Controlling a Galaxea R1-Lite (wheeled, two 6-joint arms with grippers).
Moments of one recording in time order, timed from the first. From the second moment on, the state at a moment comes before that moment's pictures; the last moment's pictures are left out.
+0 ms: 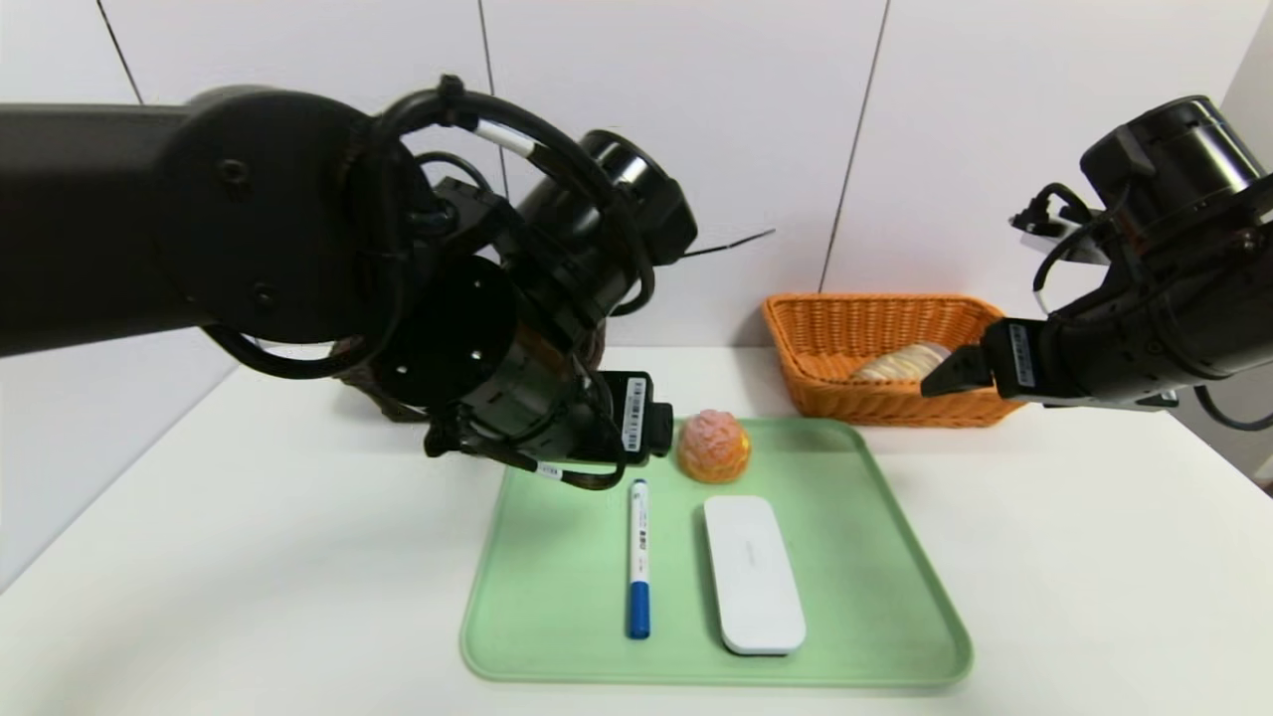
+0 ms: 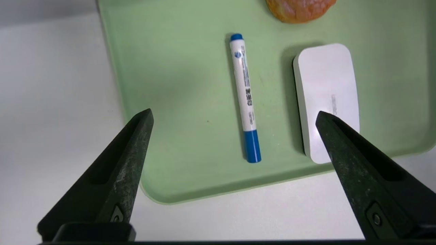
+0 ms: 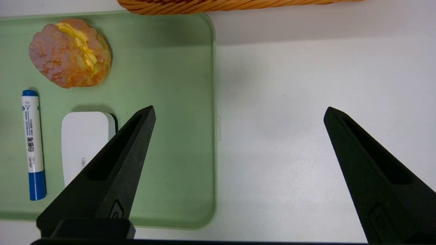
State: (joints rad) left arm -0.86 1.88 -1.77 0.82 0.30 -0.61; right arm 0.26 1.63 -1.42 0.67 -0.11 0.28
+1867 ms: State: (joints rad) left arm -0.84 2.21 -1.97 1.01 0.22 -0.74; right arm 0.27 1.57 -1.30 0.66 -0.09 0.32
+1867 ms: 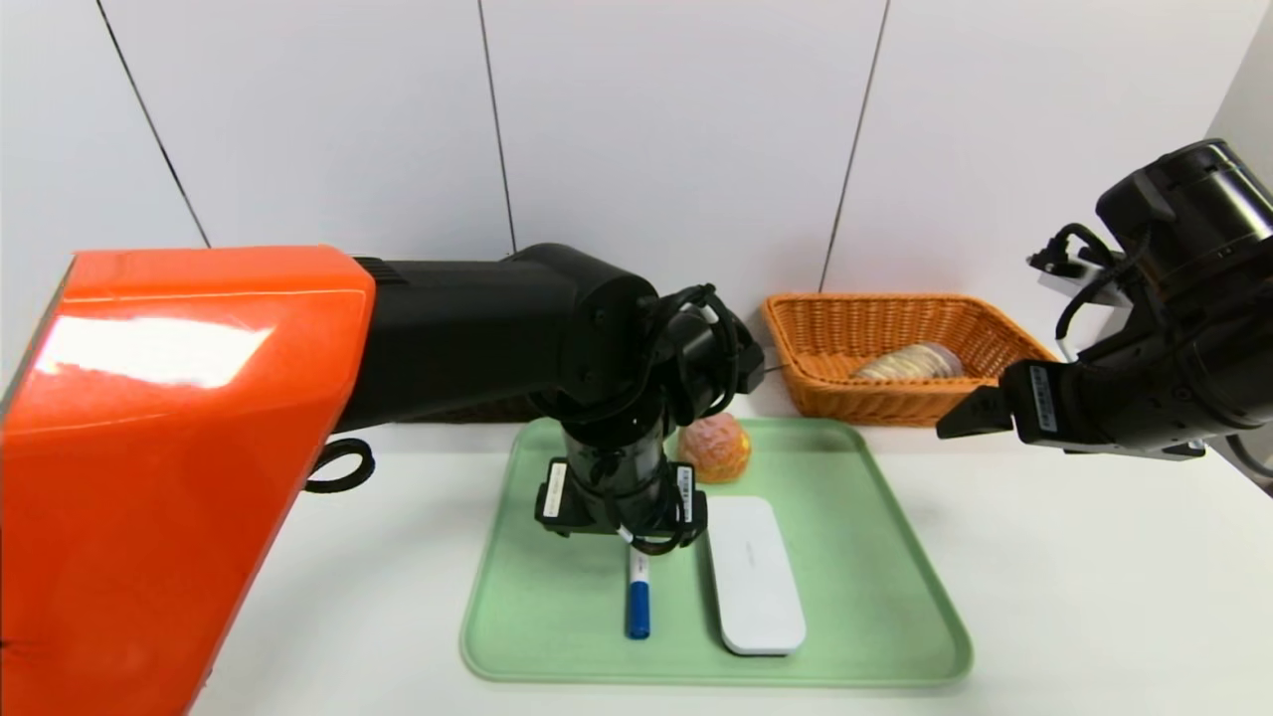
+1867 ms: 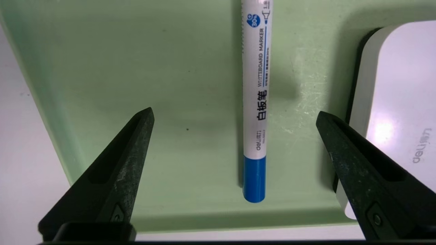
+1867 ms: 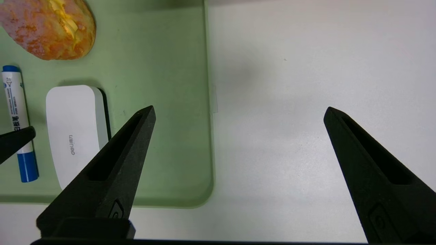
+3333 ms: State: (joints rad) left arm -0.84 2.25 -1.97 0.99 0.22 -0.68; right arm 0.27 1.57 -1.28 0.62 -0.07 0.34
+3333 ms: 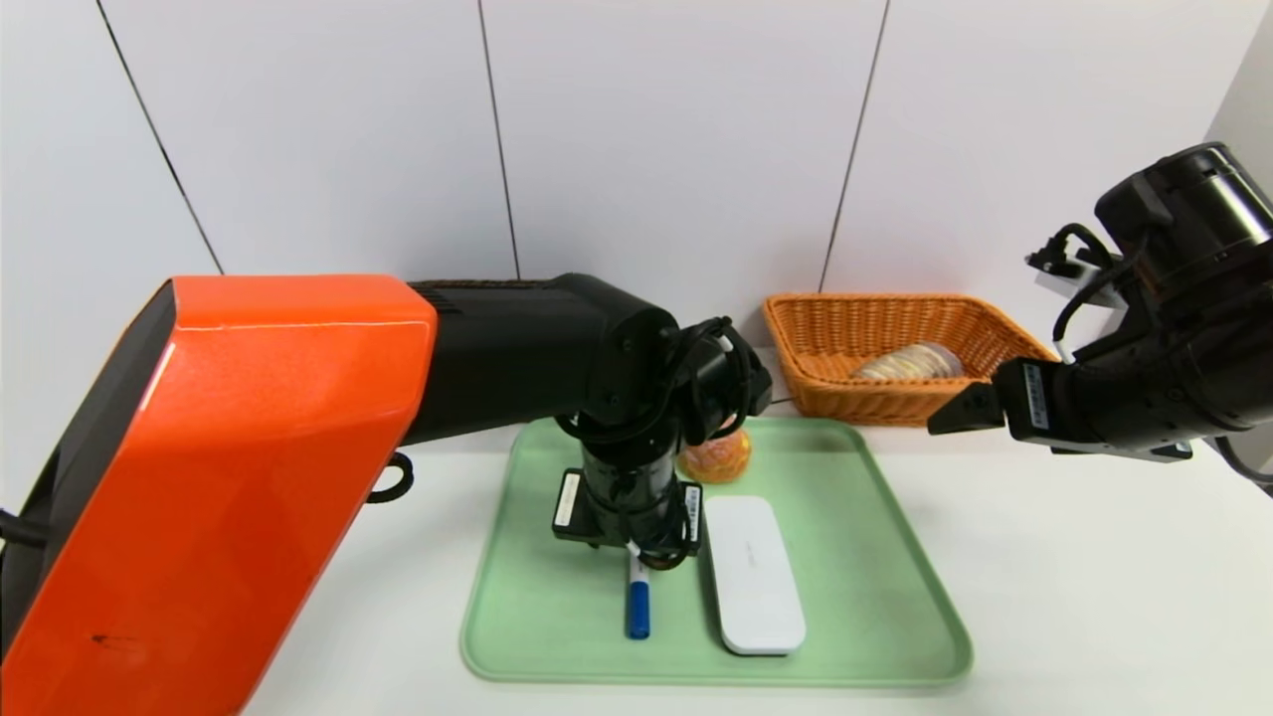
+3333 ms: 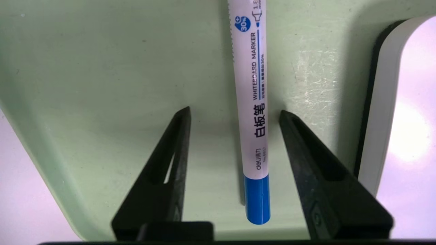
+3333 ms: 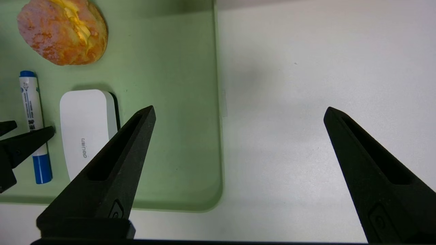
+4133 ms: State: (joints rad) left arm -0.85 2.16 -1.98 0.94 0.21 -0.68; right arm 0.28 1.55 -1.26 0.62 -0.08 0.34
